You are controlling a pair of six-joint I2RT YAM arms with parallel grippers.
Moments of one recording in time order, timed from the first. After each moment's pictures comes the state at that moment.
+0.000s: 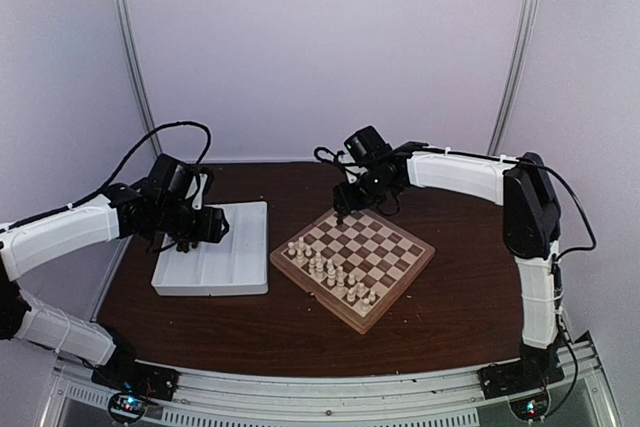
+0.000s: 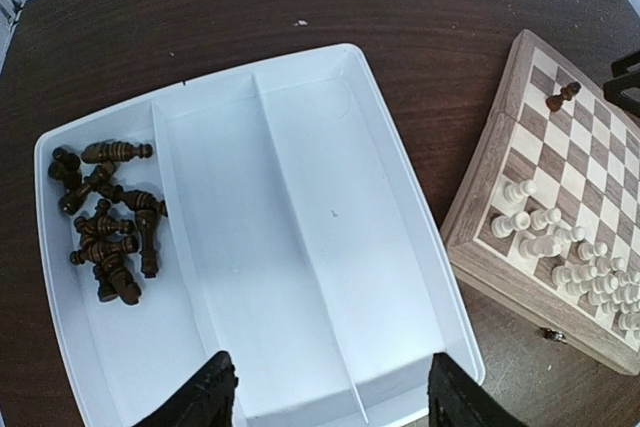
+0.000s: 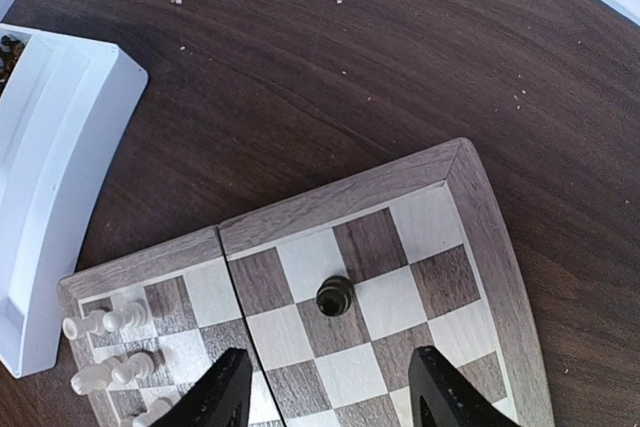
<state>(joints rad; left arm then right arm) -0.54 1.25 0.91 -0.50 -0.11 -0.33 0.69 2.11 1.78 -0.58 0.02 0.23</state>
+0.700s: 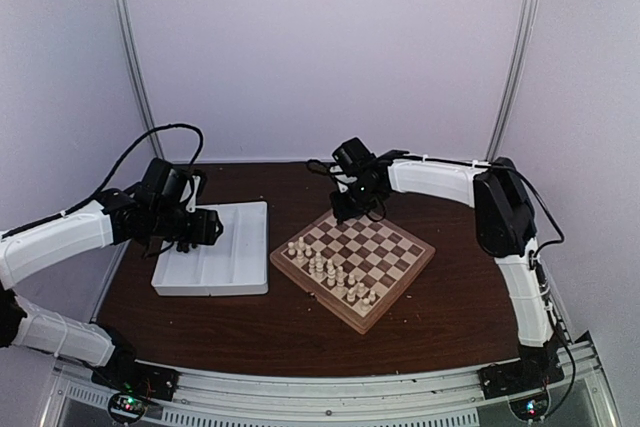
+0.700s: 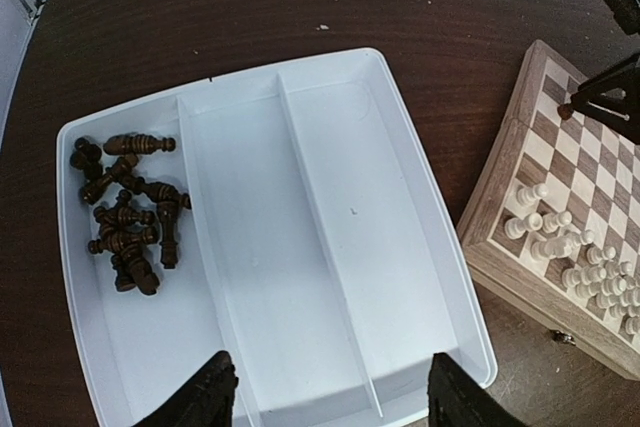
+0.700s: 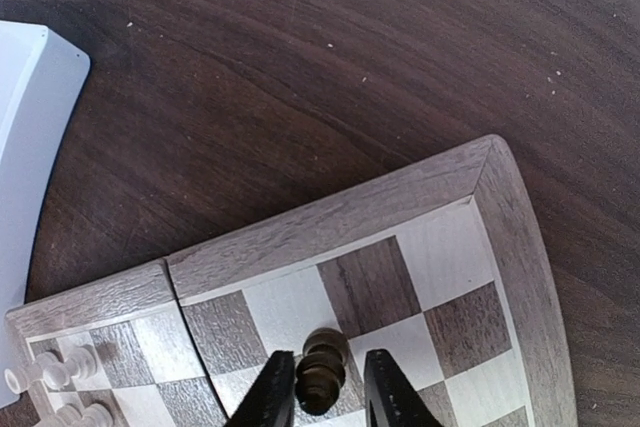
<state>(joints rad) -0.54 1.20 0.87 -0.49 -0.14 -0.35 0.69 2.29 1.93 -0.63 0.04 0.24</state>
